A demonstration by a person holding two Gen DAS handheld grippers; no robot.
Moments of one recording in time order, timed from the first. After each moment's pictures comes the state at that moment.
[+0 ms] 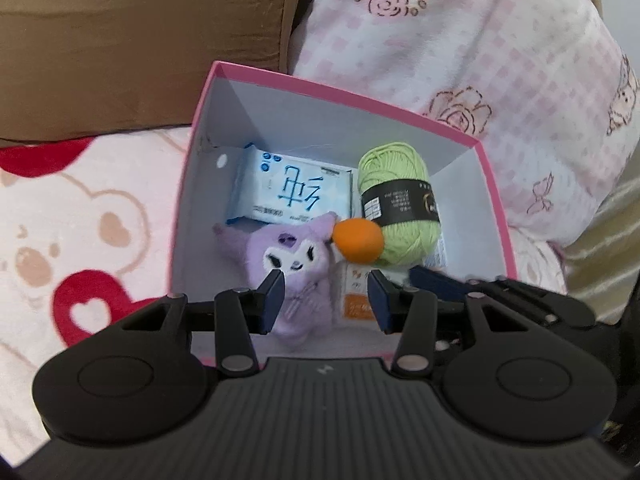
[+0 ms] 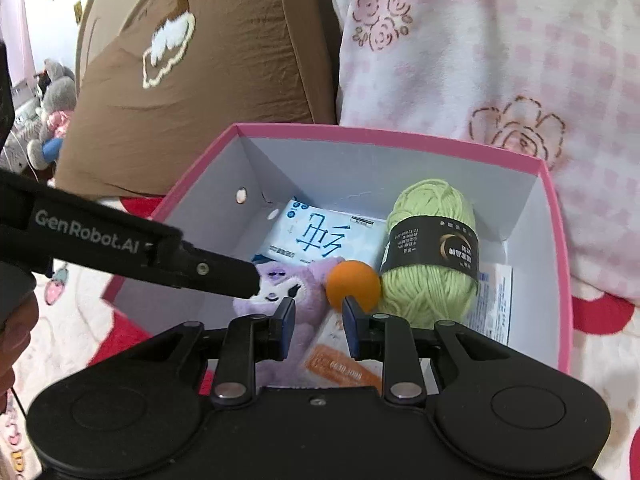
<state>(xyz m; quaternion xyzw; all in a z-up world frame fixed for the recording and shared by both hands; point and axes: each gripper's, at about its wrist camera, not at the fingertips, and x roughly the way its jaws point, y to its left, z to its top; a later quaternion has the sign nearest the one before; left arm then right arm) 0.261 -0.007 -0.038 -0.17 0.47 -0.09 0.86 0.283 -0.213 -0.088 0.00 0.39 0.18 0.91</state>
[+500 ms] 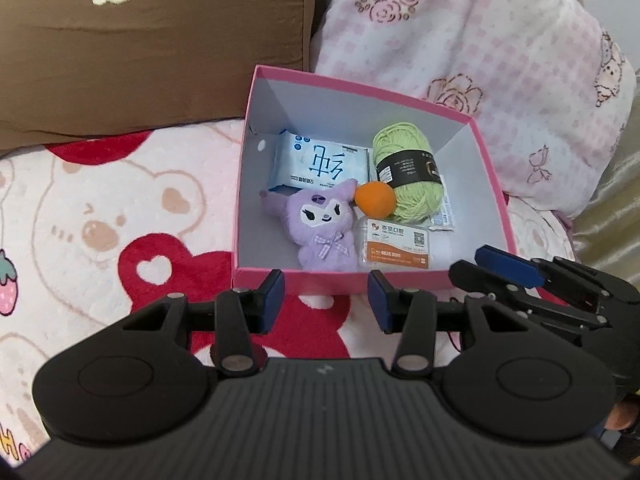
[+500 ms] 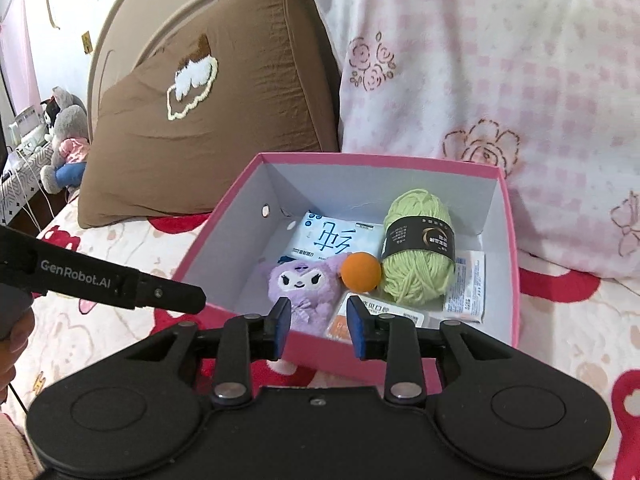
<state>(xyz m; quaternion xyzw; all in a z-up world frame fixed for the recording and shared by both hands) 0.193 0.010 -0.003 -0.14 0.47 -0.08 0.87 0.214 -0.224 -0.046 0.02 0.36 0.16 0.92</state>
